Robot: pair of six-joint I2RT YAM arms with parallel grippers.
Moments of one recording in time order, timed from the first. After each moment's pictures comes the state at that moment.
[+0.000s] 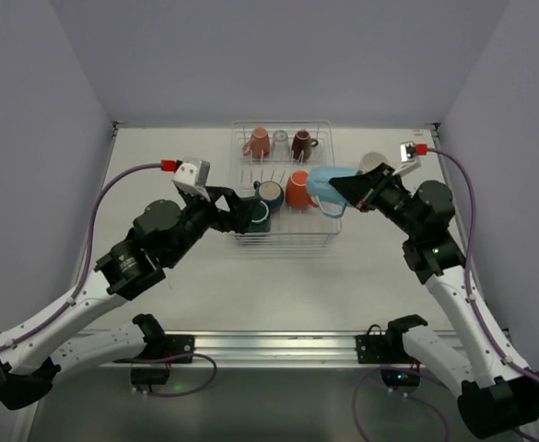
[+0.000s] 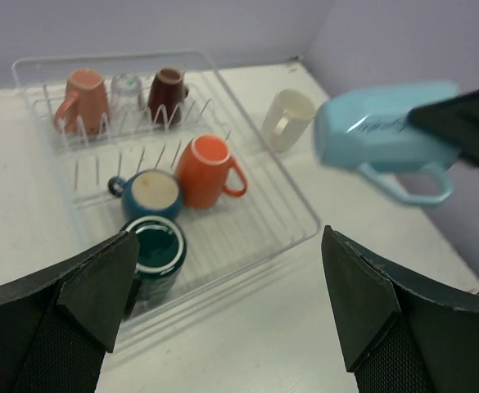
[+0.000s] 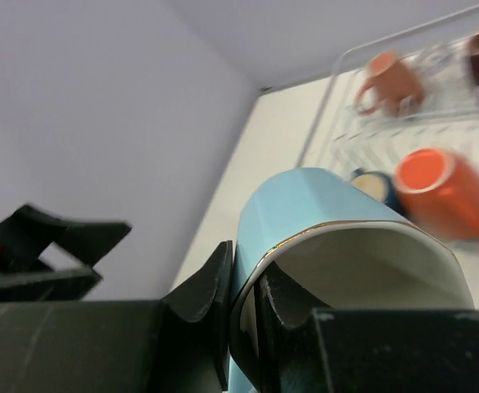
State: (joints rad) left arm -0.88 0.87 0.99 -0.17 -0.31 -0.37; right arm 0.26 0.87 0.80 0.11 -0.48 0.90
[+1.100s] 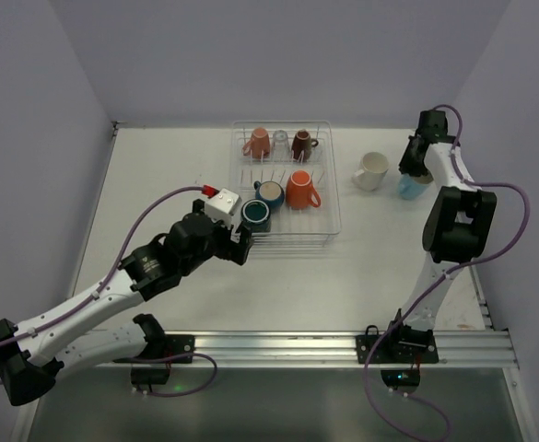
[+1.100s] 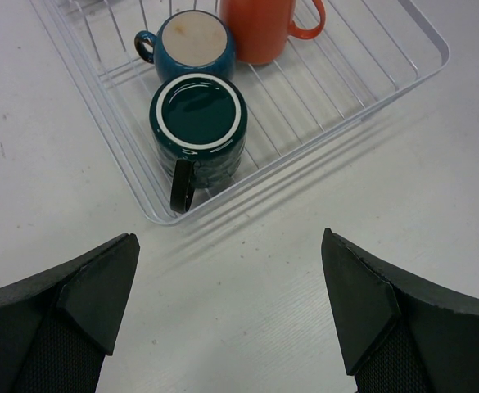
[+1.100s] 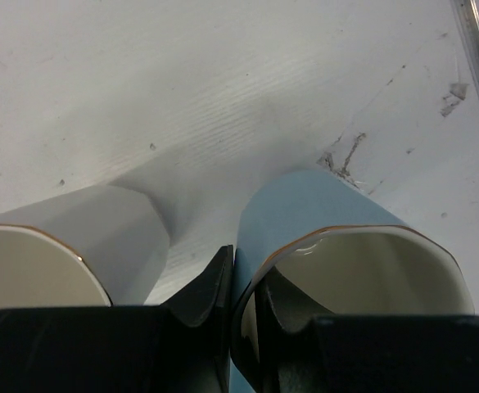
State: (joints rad) left arm -0.88 0.91 0.82 -0.39 -0.28 -0.22; right arm -0.16 1.99 1.68 -0.63 0.11 0.27
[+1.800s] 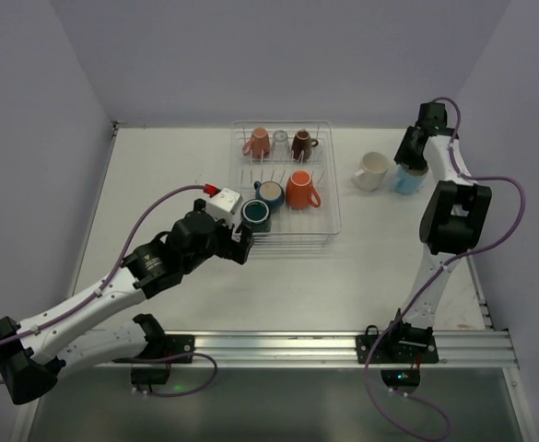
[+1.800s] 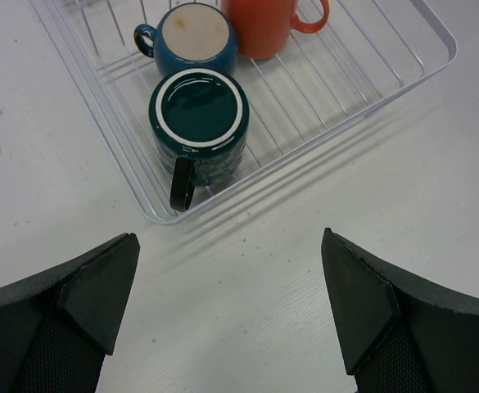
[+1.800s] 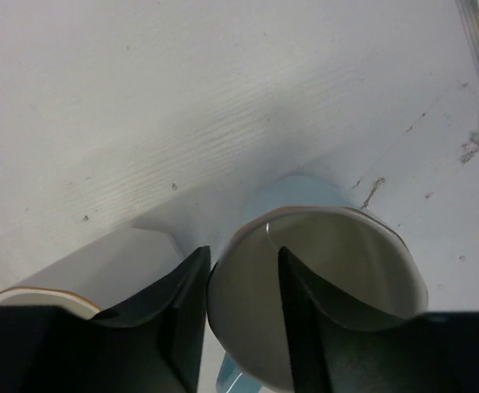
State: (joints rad) left arm -0.86 0.93 0.82 -0.38 -0.27 -0.22; right arm -0.16 2.13 1.83 -0.66 0.09 0.27
